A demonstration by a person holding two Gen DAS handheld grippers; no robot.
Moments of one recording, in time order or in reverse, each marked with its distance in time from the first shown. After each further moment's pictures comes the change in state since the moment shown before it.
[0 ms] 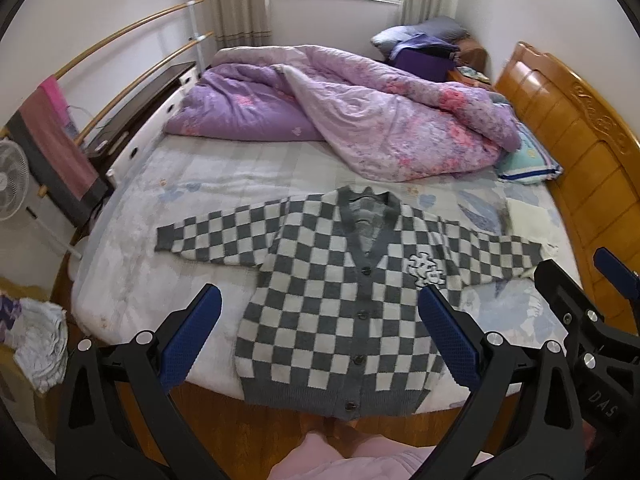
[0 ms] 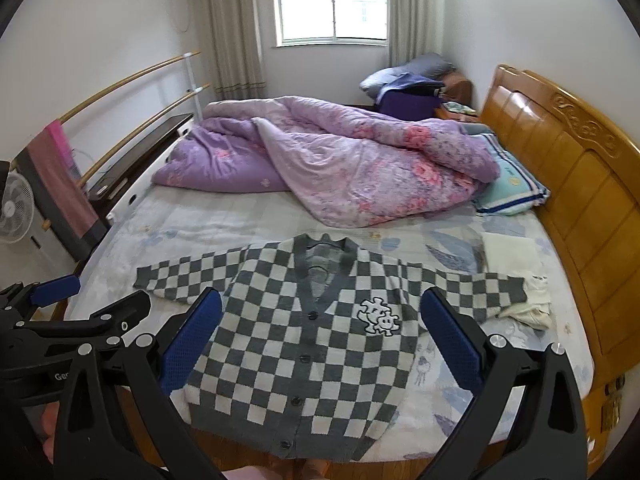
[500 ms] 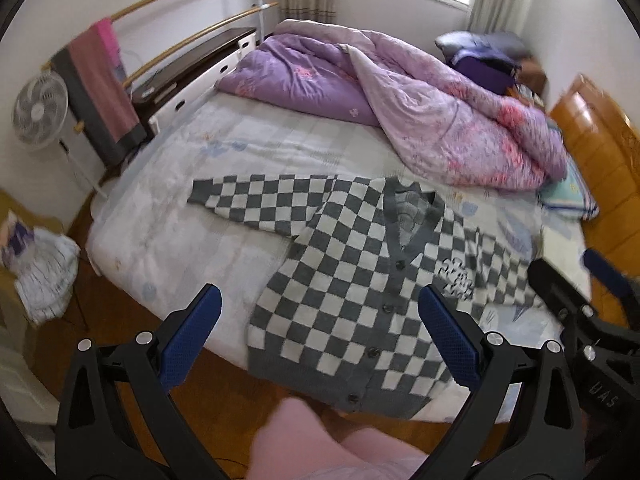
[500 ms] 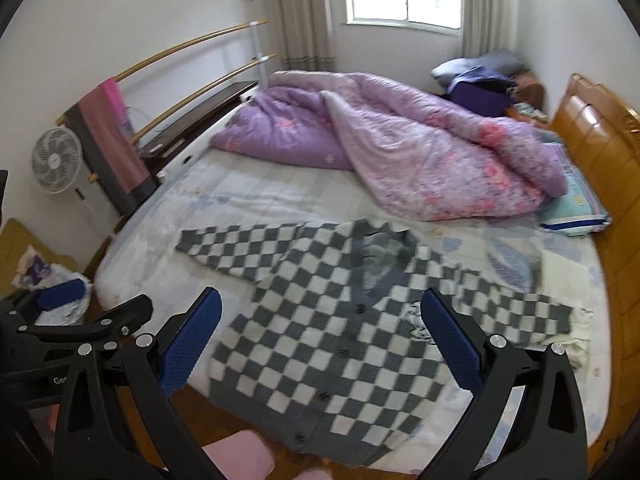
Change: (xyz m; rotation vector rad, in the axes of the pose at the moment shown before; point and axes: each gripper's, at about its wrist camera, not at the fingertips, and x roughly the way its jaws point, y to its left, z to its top) left arm 0.010 0.038 0.005 -0.232 0.079 0.067; right arm 0.051 0.040 0.009 -0.130 0.105 0.247
